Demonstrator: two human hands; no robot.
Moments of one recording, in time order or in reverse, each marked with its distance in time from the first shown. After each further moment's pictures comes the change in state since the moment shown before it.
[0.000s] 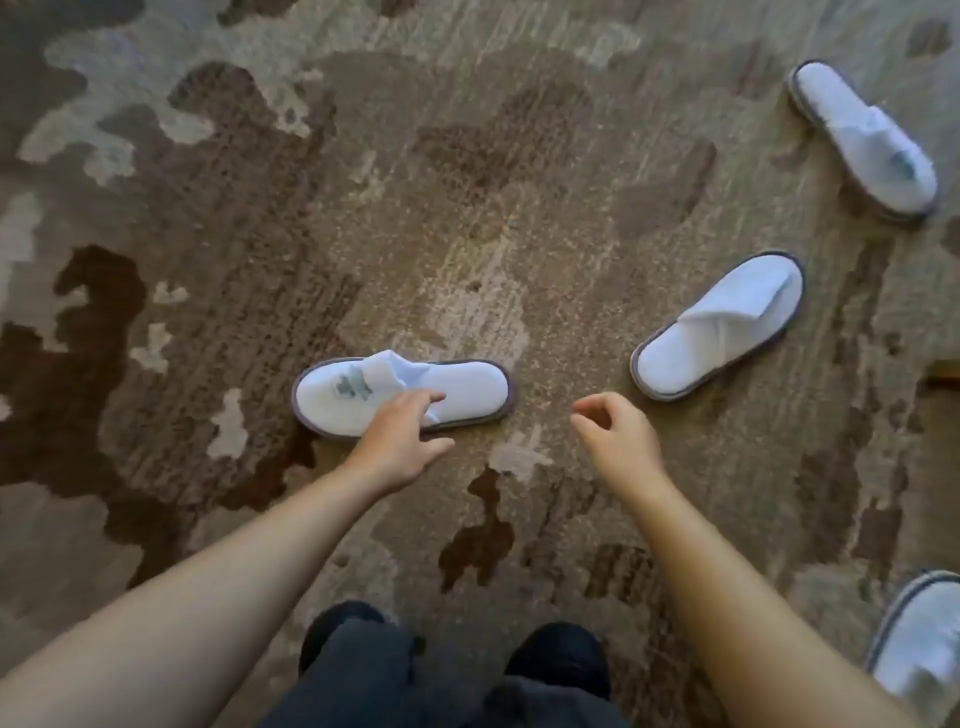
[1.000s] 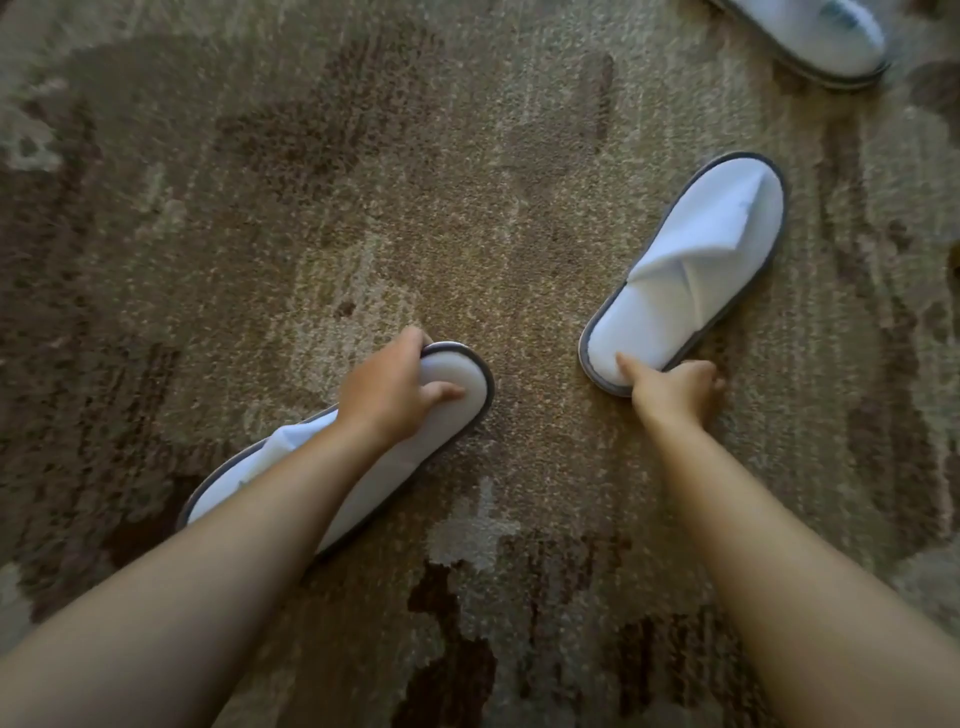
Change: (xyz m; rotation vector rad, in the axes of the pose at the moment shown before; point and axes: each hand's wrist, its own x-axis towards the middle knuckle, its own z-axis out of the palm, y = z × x) left_hand 0.175 0.041 0.066 0.209 0.142 0.251; right_hand 0.162 0.114 -0.024 0.239 0.738 0.449
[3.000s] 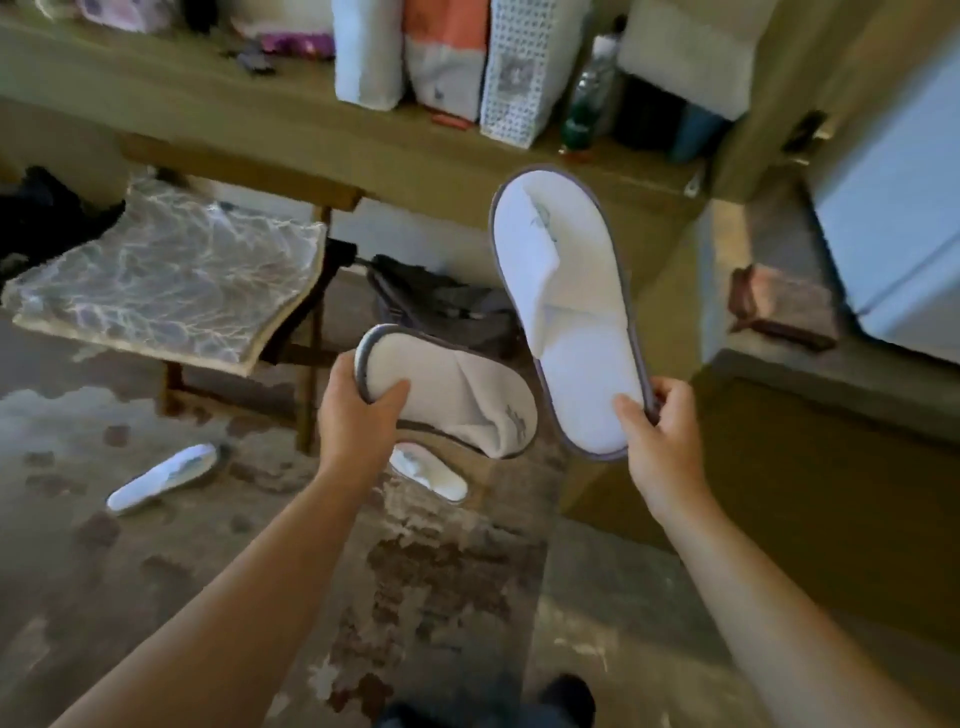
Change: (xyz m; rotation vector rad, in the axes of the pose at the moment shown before) left_hand -0.530 0.563 -0.400 -0.437 -0.479 0.879; right_hand -0.586 -0.050 -0.749 0.698 0.979 0.086
